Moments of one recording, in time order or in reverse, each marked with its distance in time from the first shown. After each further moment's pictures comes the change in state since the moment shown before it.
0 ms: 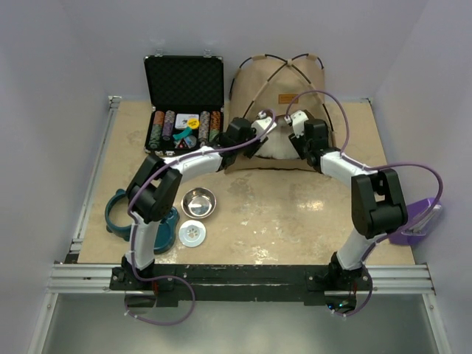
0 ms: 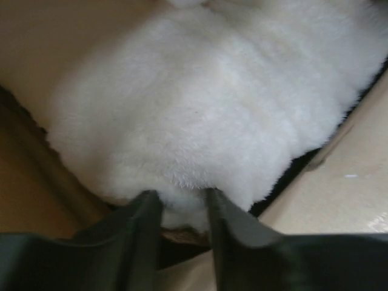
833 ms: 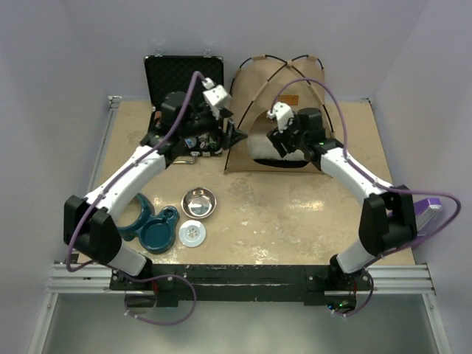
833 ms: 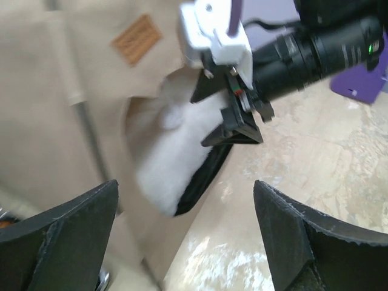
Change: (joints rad) left arm 0.158 -0.498 -0.129 -0.097 0.588 -0.184; right arm 0.071 -0.208 0.097 -0.251 -0.377 0.010
